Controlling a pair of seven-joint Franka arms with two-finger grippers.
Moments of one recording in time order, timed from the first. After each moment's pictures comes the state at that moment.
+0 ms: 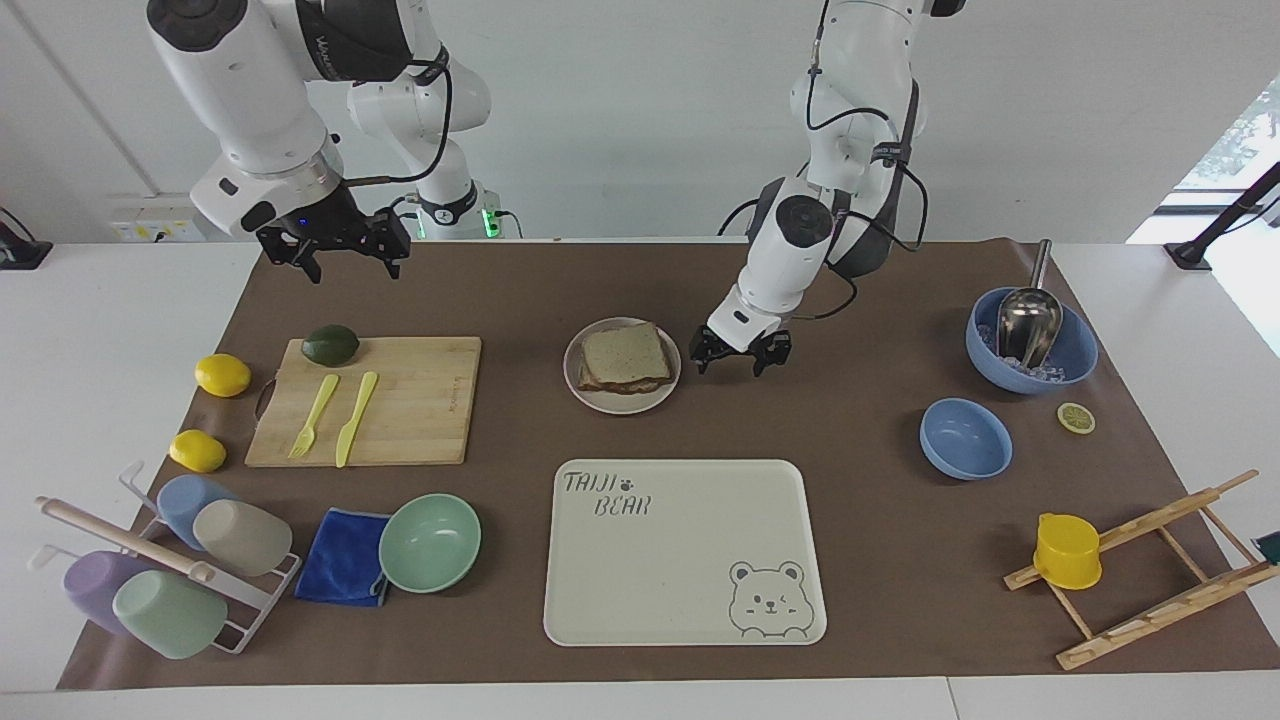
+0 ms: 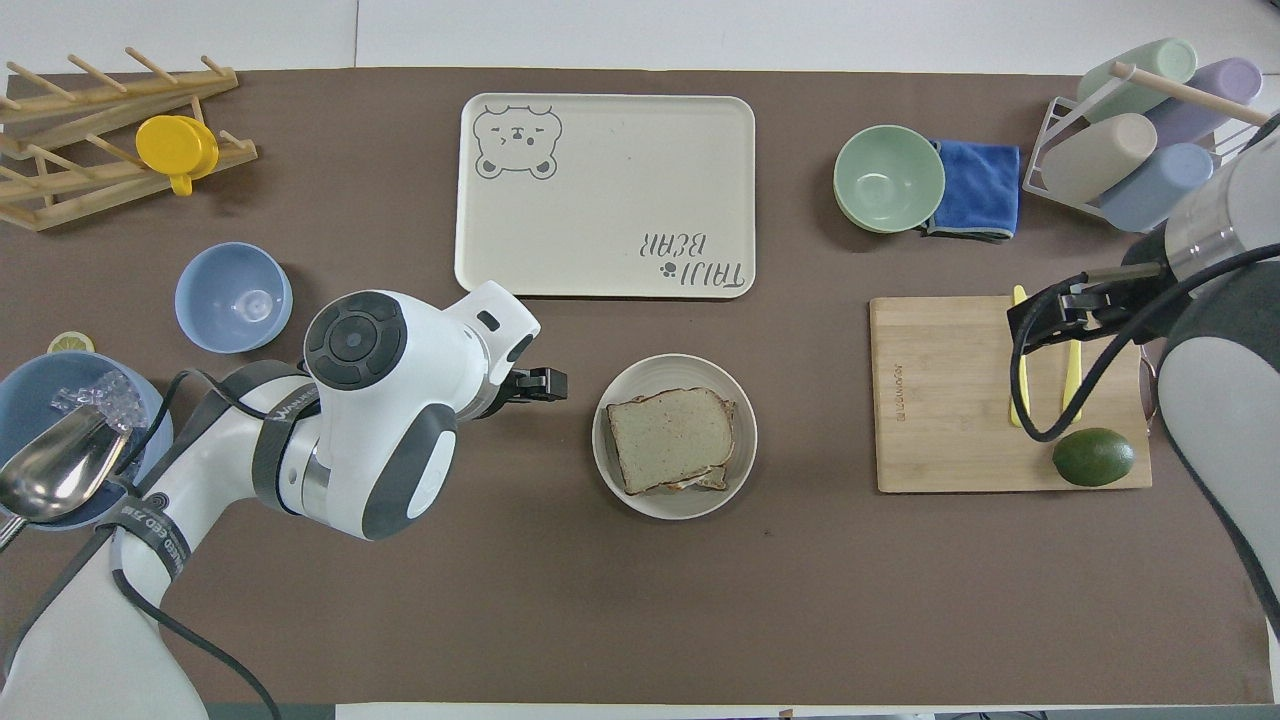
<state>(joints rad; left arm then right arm) -0.53 0.16 -0.05 -2.13 -0.18 2.33 -0.37 0.13 0.02 -0.06 -1.57 -0.02 1.46 0.01</state>
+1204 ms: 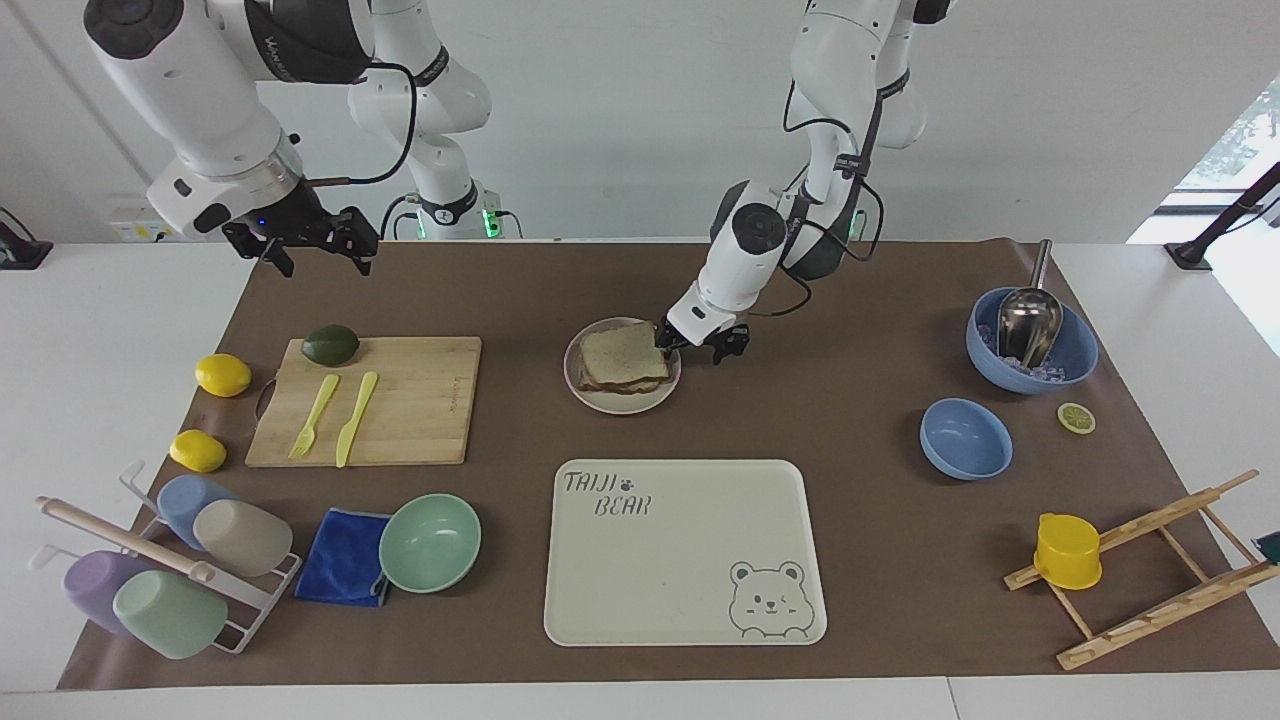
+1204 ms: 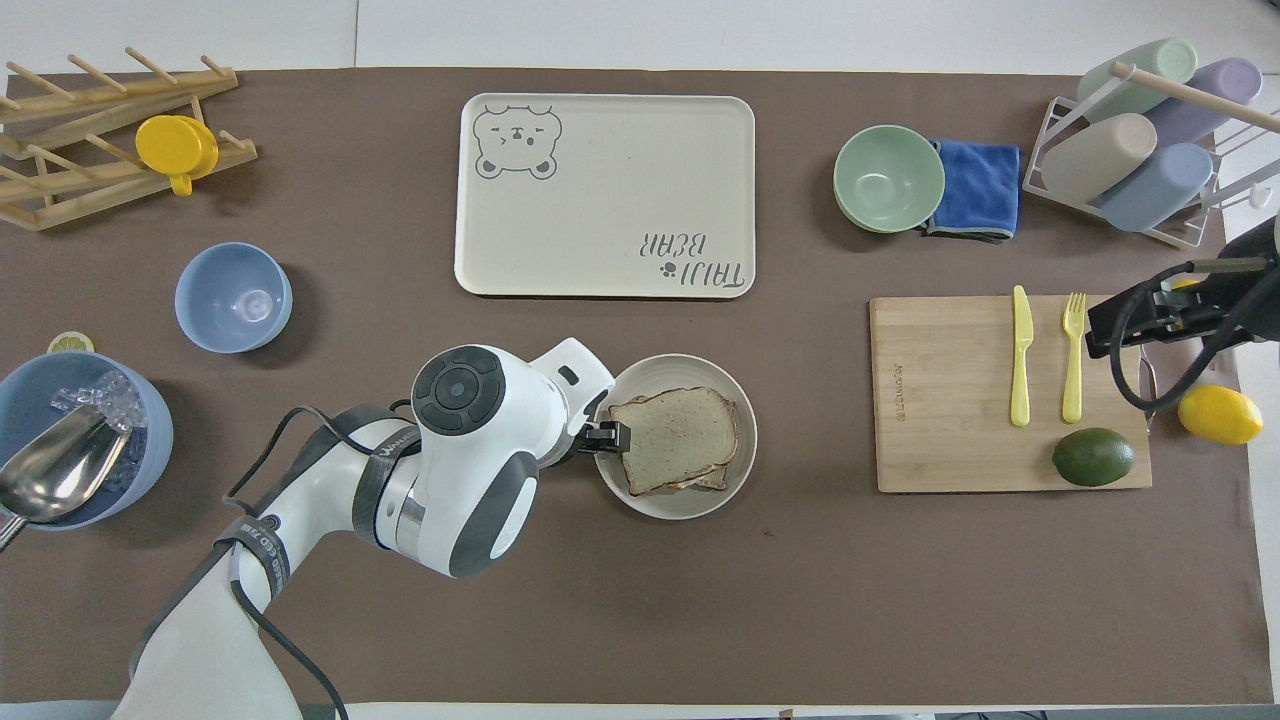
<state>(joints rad) -0.62 0.19 -0.05 -2.16 -0.27 2.34 -0.37 0.05 0.03 -0.06 -1.57 -0.01 1.43 -0.01</state>
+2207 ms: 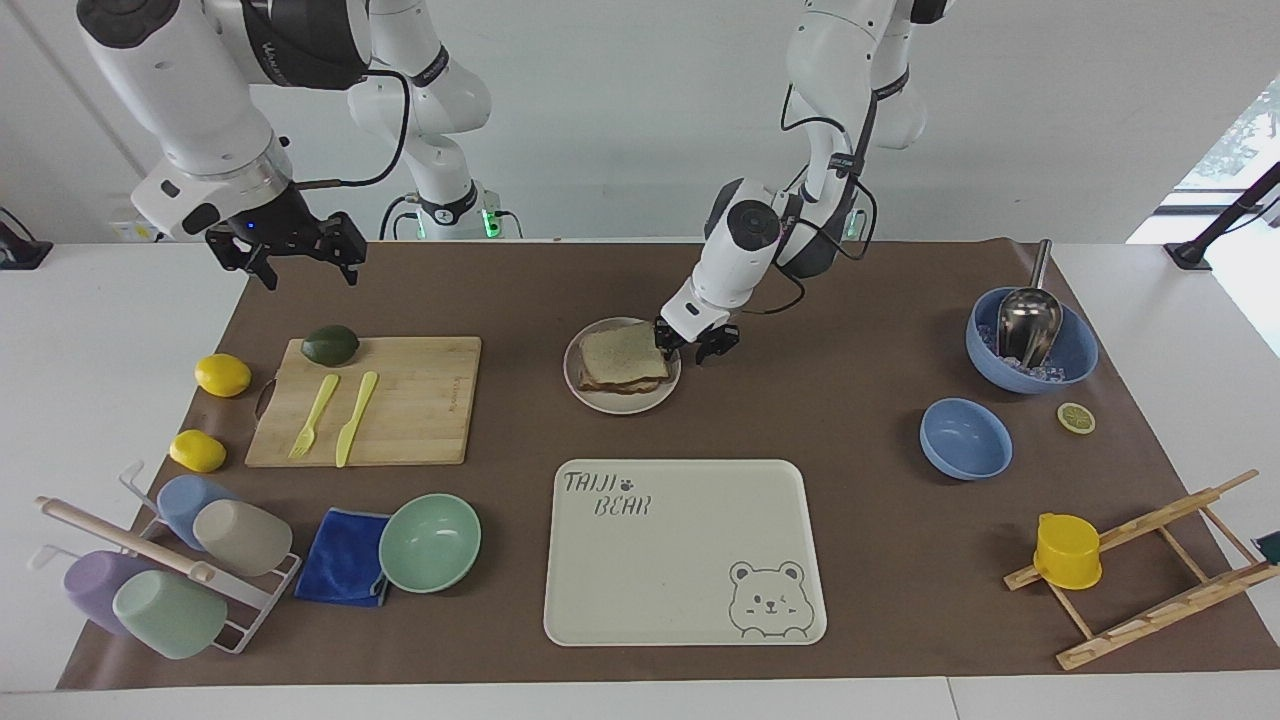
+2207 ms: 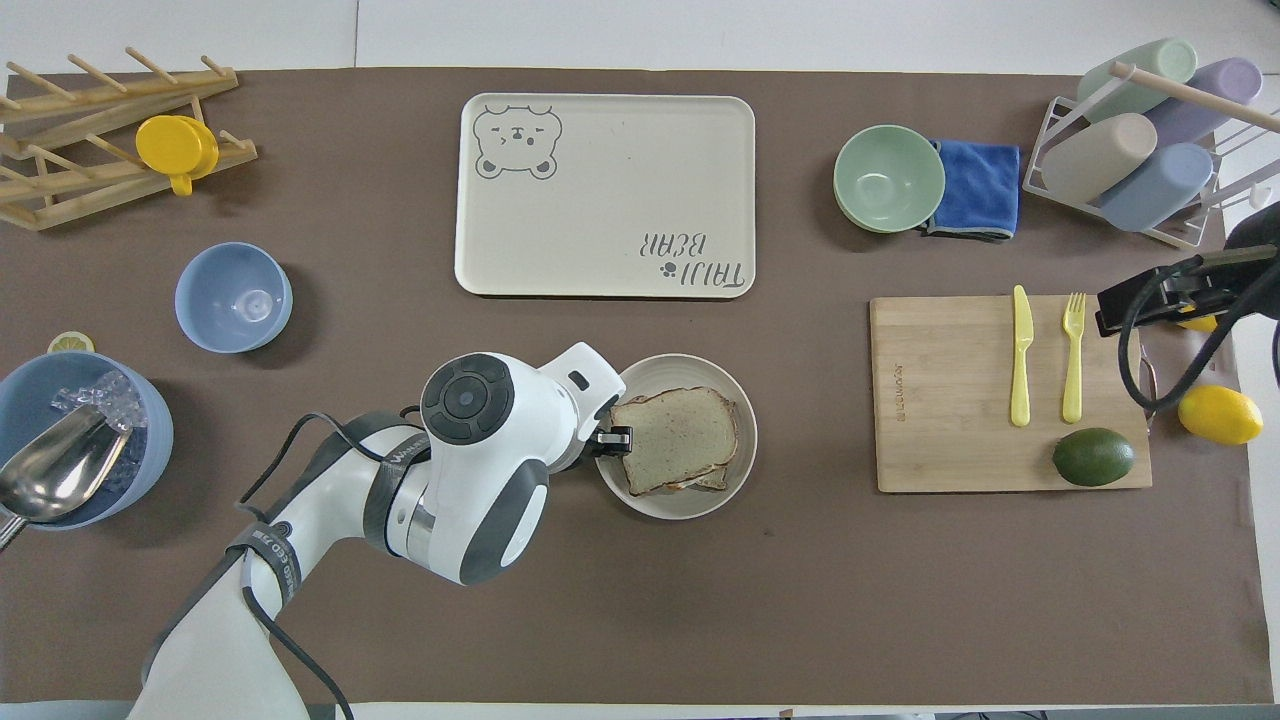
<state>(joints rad) -0.65 0.19 -0.05 -2.16 -0.30 2.37 -0.37 0.05 0.03 -0.06 -1.57 -0.04 1.50 -0.08</state>
